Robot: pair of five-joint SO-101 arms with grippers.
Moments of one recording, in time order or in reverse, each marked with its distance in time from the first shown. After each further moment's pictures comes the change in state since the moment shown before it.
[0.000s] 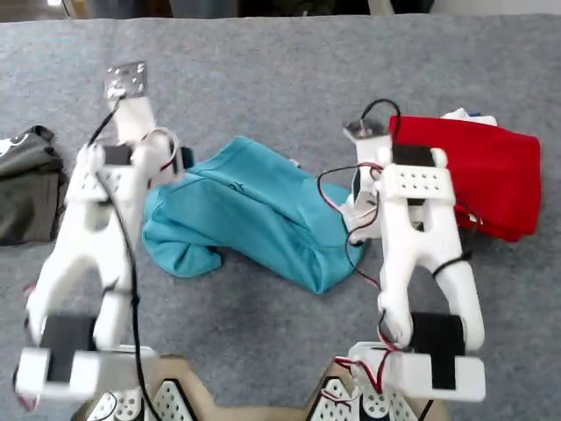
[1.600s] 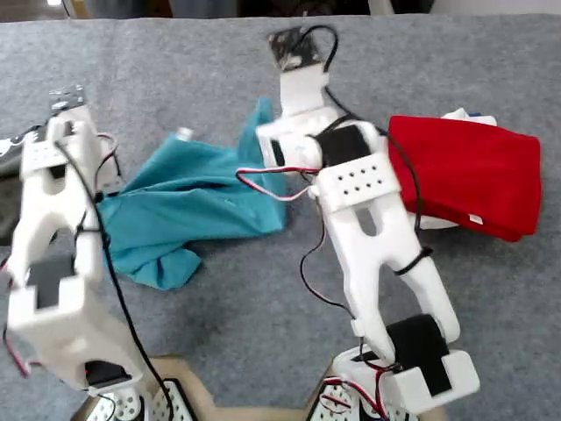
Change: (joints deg) left arm -19.0 13.0 -10.7 16.1 -5.9; right arm -22.2 0.3 -17.8 -22.6 -17.2
